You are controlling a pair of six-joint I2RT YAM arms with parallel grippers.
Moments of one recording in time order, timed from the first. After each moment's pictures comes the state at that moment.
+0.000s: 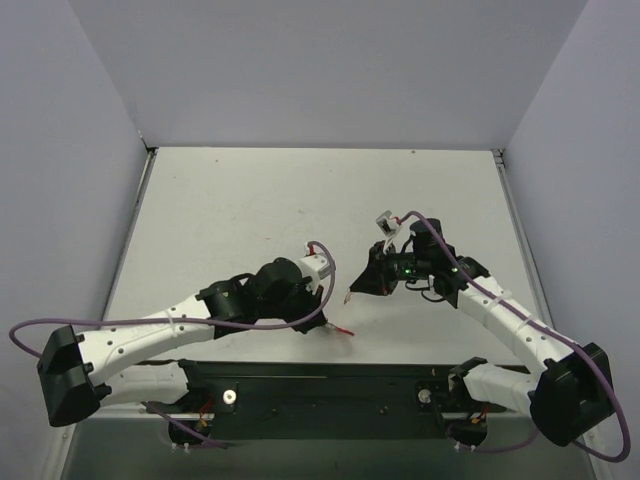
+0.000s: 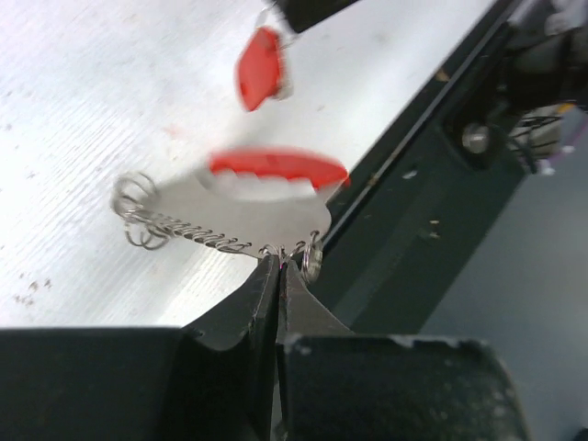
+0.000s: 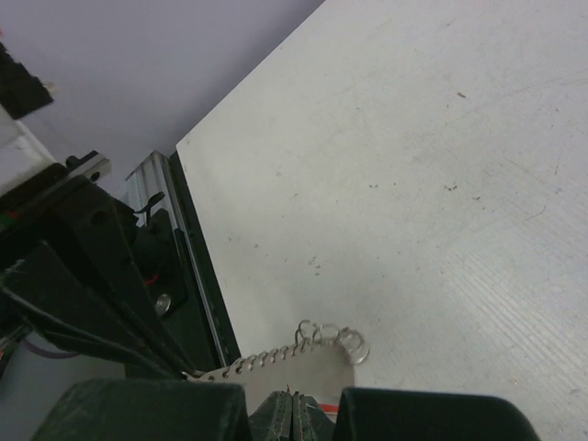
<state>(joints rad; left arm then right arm) -1.06 1.14 0.85 -0.42 0.09 -0.44 0.47 1.12 0.73 -0.25 -0.76 0.13</state>
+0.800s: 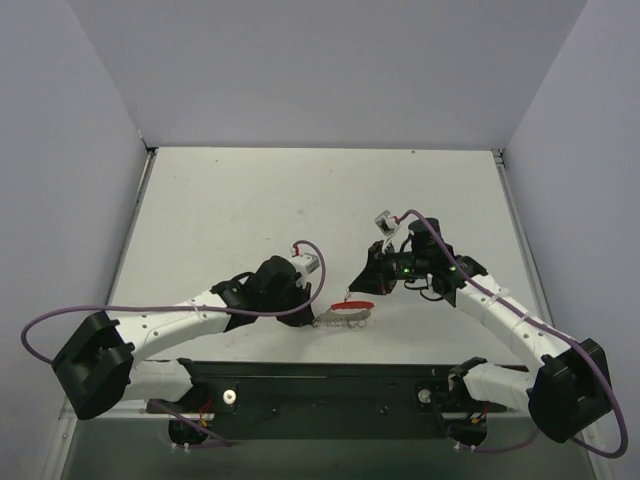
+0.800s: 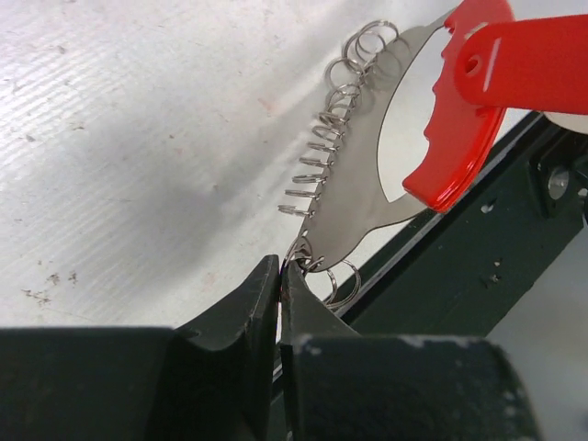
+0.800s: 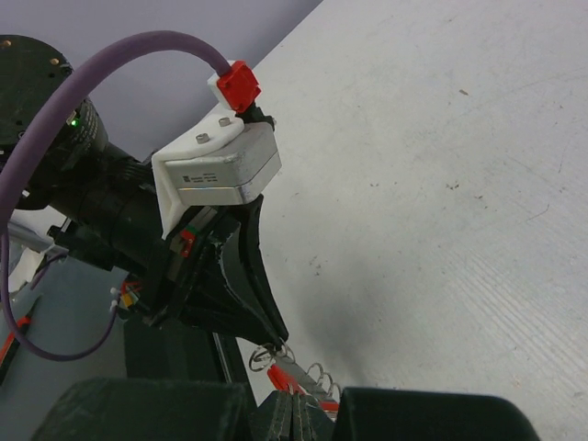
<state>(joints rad) -0.88 1.25 0.67 -0.23 0.19 -0.52 0.47 1.14 0.73 -0.23 -0.77 0.14</state>
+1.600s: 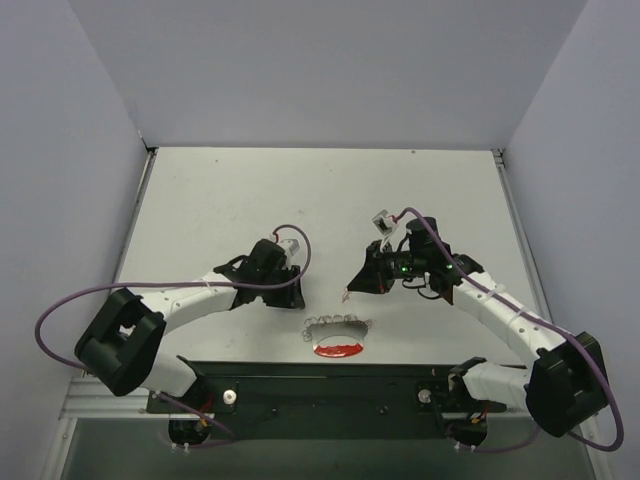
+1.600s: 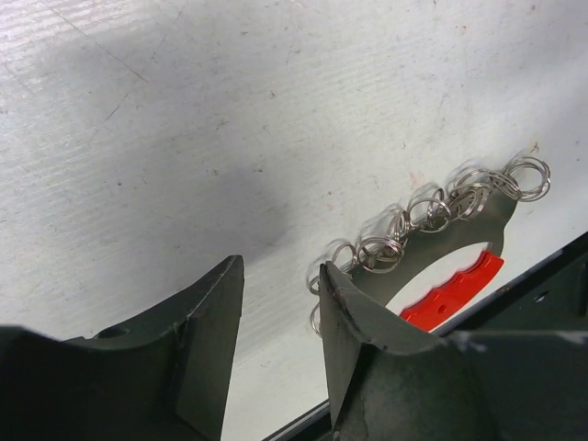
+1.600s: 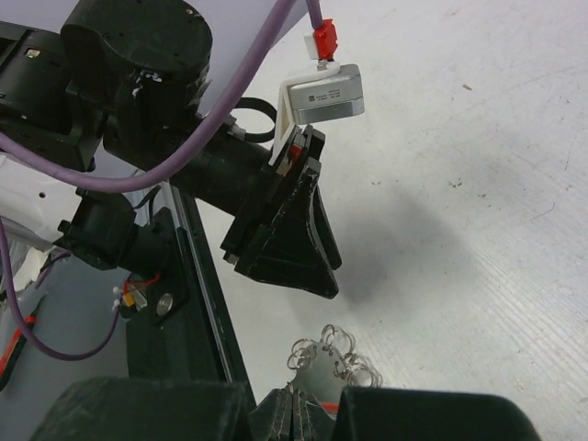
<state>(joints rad) -0.67 1.42 0.70 -0.23 0.18 -0.55 0.47 1.17 0.73 -0.21 -0.78 0.14</state>
